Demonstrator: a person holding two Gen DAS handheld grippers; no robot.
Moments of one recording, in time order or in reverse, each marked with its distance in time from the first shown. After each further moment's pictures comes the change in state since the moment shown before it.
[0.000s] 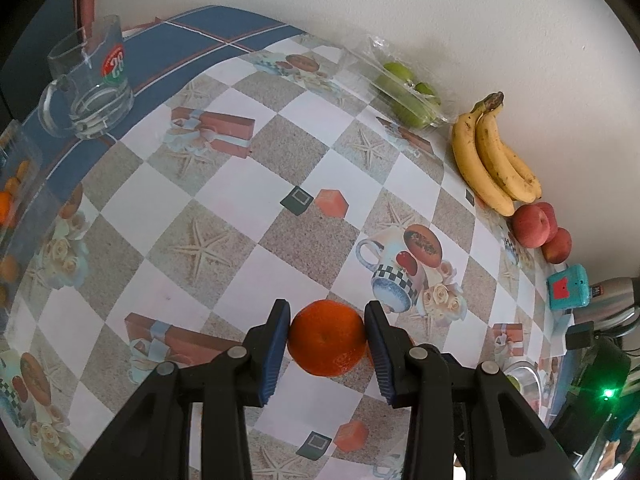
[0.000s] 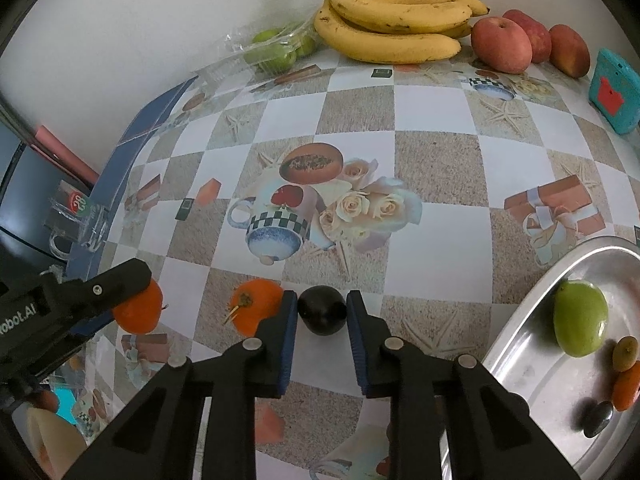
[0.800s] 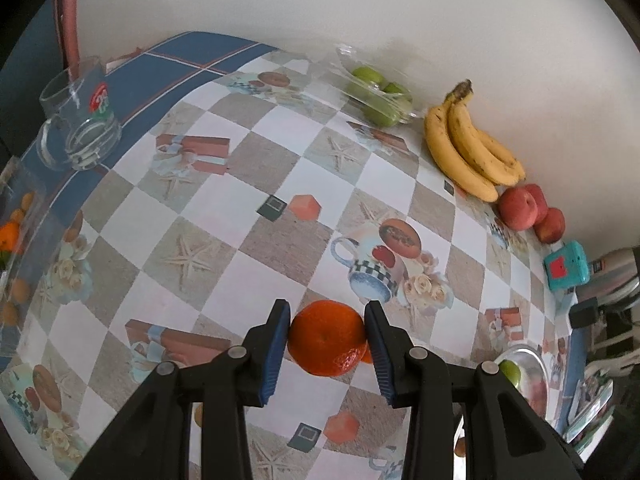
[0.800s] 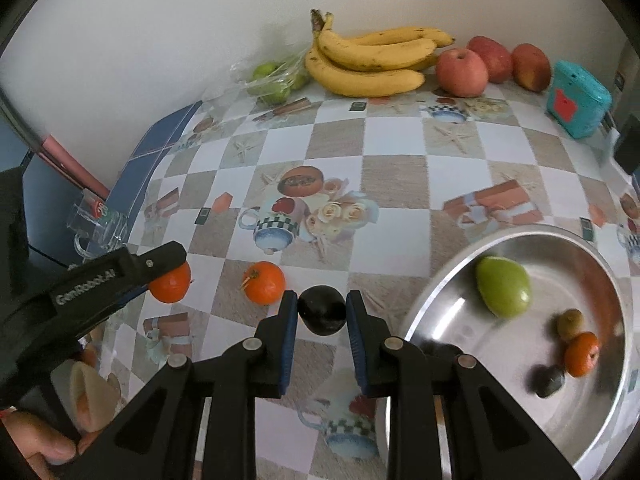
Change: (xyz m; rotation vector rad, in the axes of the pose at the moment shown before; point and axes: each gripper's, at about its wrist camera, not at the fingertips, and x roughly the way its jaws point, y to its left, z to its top) left arm -0.013 -0.028 -0.011 0.108 -0.036 0.016; right arm -0.070 -0.014 -0.017 0.010 -0.056 -0.014
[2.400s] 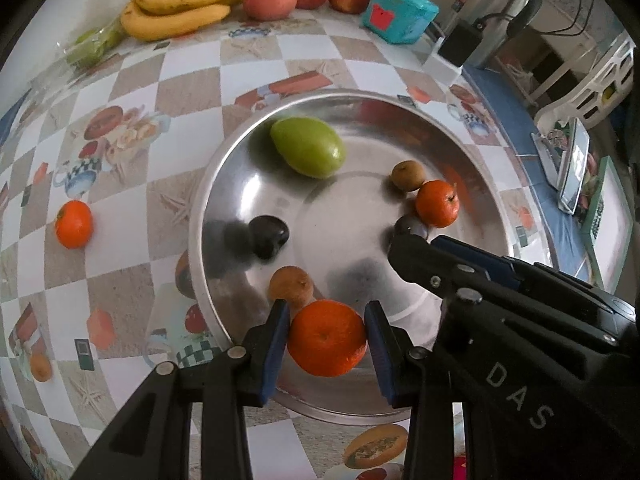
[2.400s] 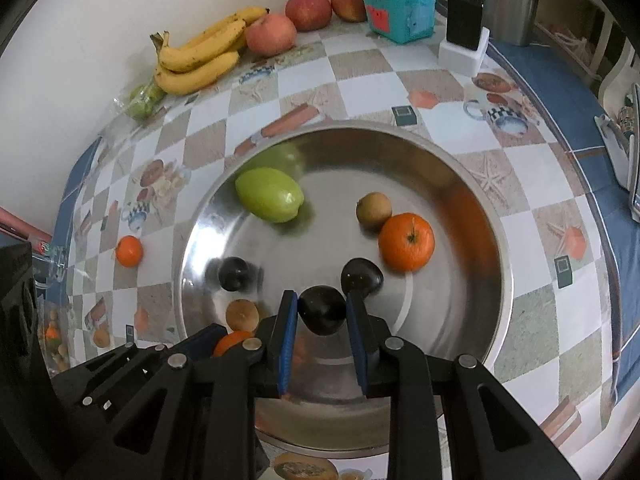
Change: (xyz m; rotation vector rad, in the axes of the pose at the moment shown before) left arm 0.023 -0.176 -0.157 0.640 0.347 -0.152; right arm -0.047 -0.132 -0.060 0.265 0.070 -0.164
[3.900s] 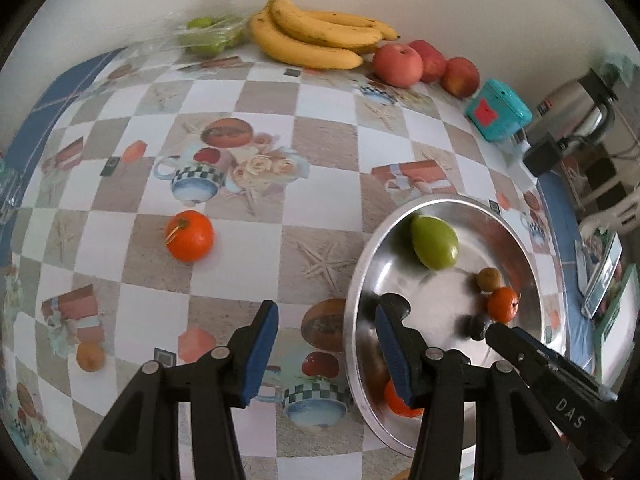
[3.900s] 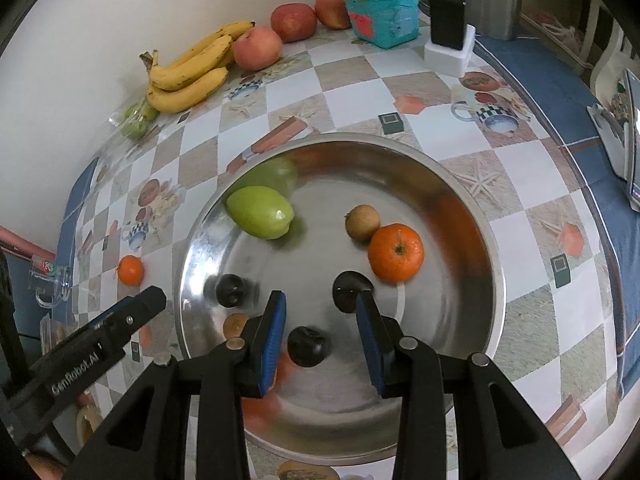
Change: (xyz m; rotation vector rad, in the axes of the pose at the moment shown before) left arm -0.033 0.081 0.018 -0.283 -0.163 0.087; right arm -0.005 -0.007 0.005 0.046 -0.034 0.019
